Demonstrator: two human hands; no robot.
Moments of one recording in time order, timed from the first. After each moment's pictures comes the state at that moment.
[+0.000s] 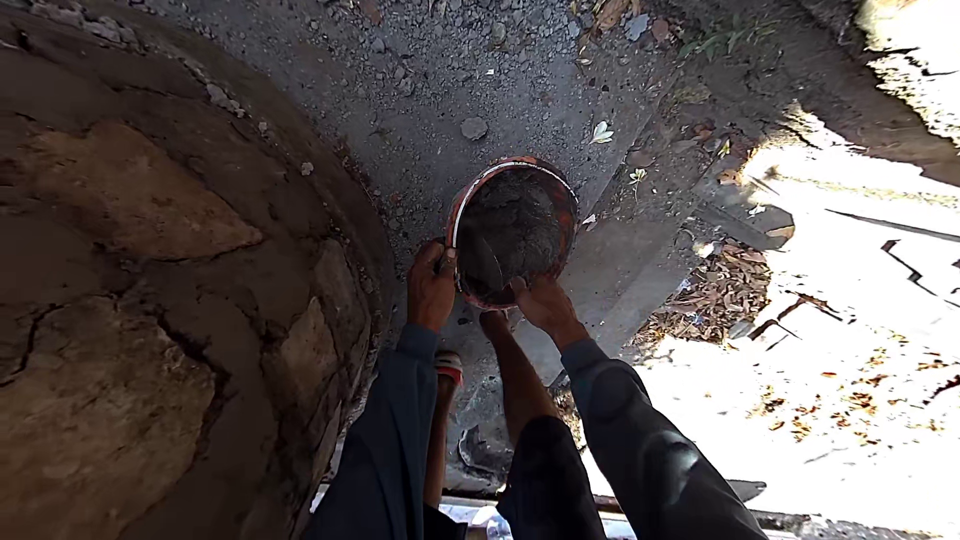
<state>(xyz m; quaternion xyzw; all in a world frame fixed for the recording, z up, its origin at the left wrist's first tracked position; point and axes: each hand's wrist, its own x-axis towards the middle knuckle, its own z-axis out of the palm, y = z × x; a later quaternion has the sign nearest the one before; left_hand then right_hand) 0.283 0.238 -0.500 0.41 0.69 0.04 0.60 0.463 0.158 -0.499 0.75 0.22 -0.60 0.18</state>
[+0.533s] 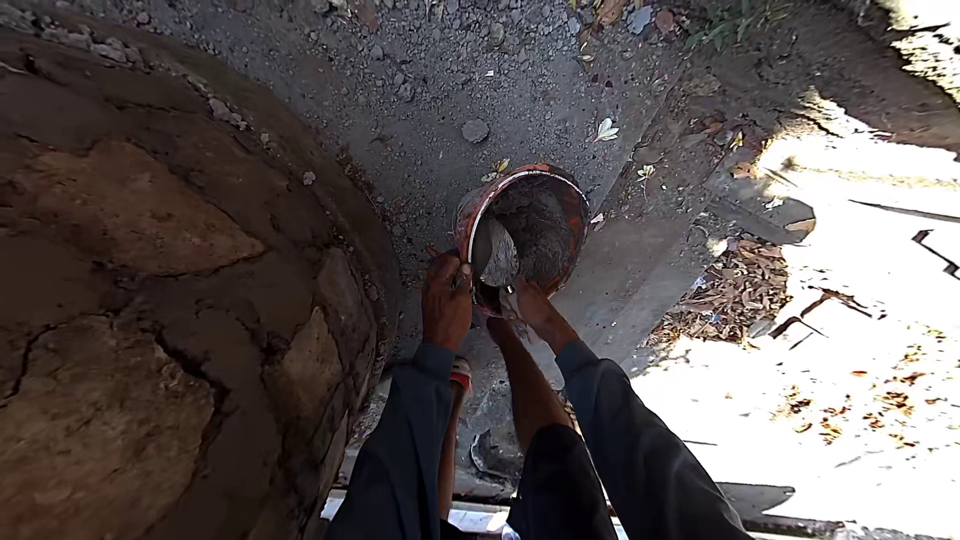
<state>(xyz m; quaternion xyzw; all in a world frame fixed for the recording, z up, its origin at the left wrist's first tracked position) 0.298 0.227 -0.484 0.48 0.67 0.02 0.57 0.442 0.146 -0.525 0.64 -0.08 -0.75 -0.15</state>
